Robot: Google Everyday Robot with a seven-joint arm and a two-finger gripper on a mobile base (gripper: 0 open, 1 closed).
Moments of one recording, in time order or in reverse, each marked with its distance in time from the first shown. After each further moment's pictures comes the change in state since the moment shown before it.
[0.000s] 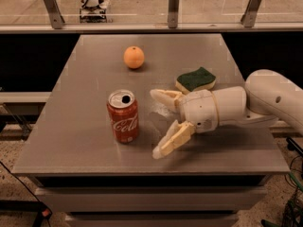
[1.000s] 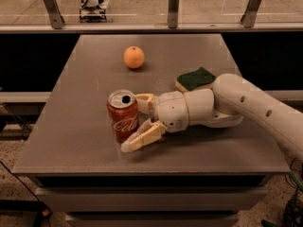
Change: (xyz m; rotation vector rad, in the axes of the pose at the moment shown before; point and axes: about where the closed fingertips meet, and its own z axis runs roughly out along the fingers) arm -0.009 -0.005 0.063 -0.088 -0.100 -0.040
